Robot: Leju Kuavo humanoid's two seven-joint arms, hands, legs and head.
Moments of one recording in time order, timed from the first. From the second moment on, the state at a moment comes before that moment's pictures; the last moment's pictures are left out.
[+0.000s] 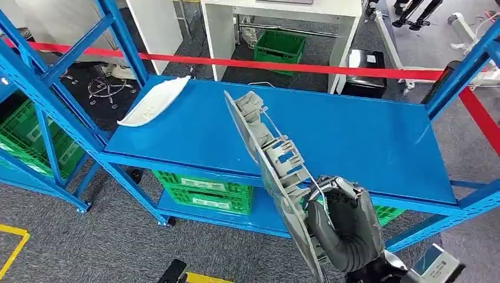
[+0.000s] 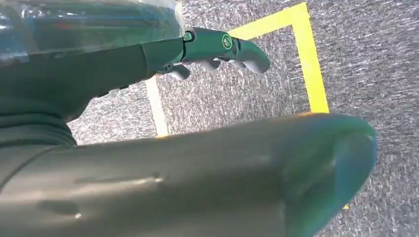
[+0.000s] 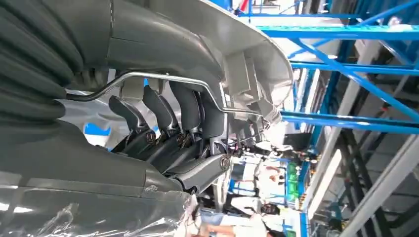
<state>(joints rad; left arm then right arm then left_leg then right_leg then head) -0.13 0.04 -1.21 -0.30 0.91 0.25 -0.12 -0.13 -0.29 0.87 -2.06 -0.29 -0.23 -0.21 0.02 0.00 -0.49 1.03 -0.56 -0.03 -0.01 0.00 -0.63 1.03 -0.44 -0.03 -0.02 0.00</state>
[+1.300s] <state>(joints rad) -0.13 0.04 -1.22 -0.31 0.93 0.25 -0.12 -0.13 -0.31 0.88 -2.10 -0.27 -0.24 -0.17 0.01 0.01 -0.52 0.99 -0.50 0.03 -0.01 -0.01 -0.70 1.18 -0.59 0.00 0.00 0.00</state>
